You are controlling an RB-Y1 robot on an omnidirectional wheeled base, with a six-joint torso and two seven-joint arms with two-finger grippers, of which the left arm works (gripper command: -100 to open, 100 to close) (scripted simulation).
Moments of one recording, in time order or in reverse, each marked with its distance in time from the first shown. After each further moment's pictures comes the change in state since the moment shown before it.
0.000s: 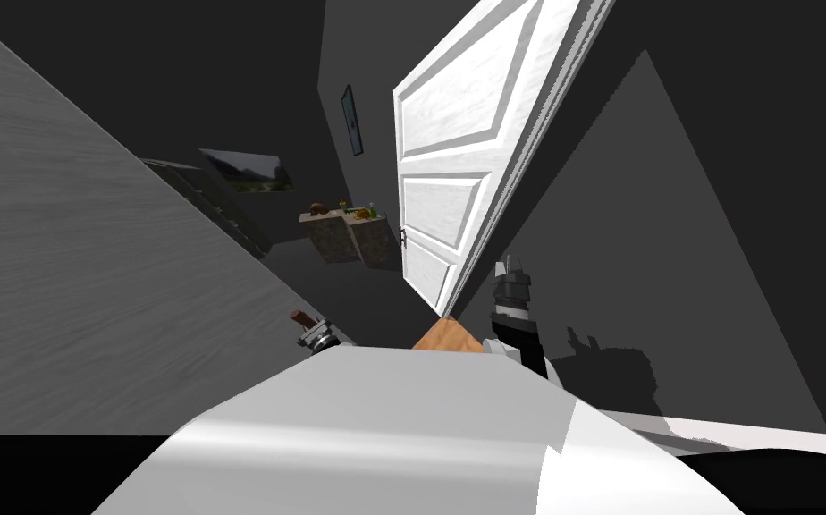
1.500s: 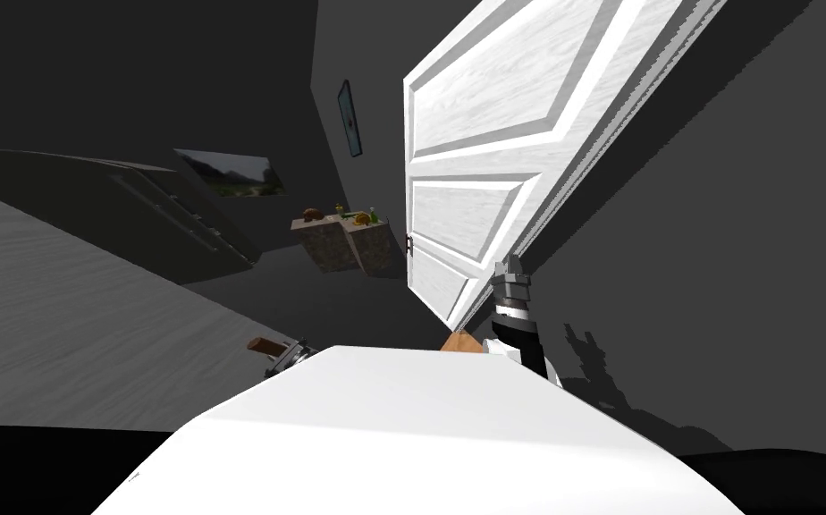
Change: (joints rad) arm 0.056 -0.023 0.157 -0.024 0.126 -0.050 -0.025
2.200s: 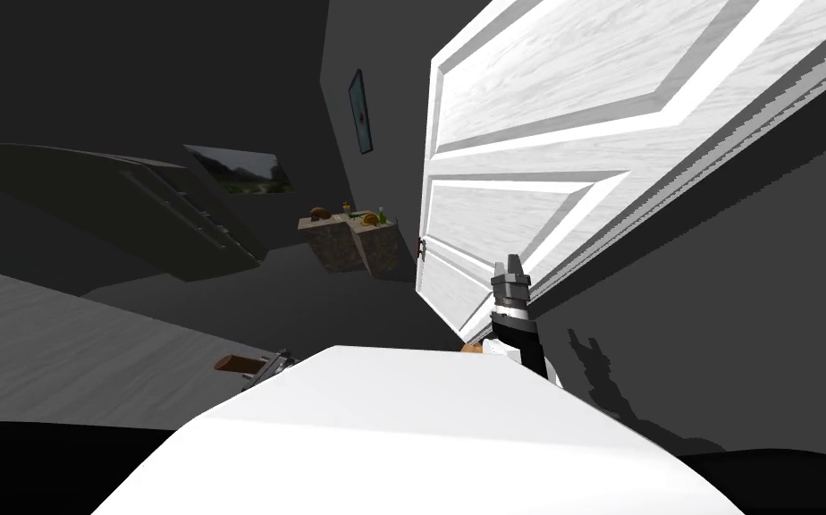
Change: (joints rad) arm 0.030 0.016 0.066 -0.015 0.065 -0.015 -0.013
